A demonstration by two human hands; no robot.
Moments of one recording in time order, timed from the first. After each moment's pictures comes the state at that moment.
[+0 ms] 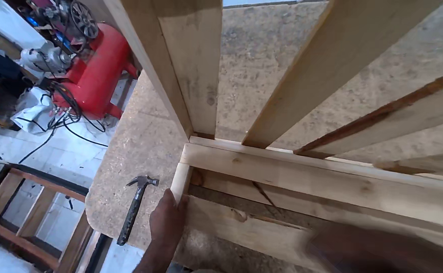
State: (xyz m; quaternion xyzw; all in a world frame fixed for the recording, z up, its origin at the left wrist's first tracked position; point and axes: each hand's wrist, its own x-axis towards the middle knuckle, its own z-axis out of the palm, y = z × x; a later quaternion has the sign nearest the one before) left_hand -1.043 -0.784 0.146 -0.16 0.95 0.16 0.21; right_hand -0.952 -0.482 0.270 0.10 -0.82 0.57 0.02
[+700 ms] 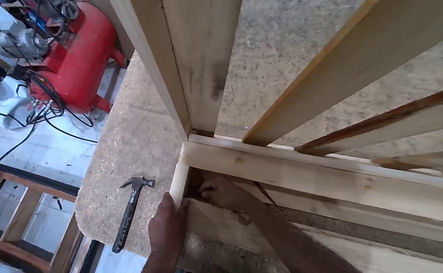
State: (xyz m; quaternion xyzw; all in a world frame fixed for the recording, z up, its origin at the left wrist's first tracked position) left_hand -1.046 -0.785 0.141 -0.15 0.96 0.15 0.20; right_hand -1.098 -0.601 0.075 0.09 -0.79 0.47 -0.39
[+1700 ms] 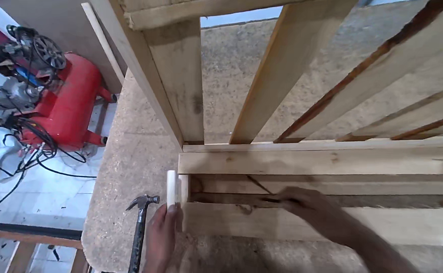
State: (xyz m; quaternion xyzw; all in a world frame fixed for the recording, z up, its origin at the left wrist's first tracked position) left_hand -1.038 -0.853 0.143 -0.07 0.85 0.50 0.15; right_hand -0.940 -0.471 0.149 -0.05 -0.88 0.45 -0.13
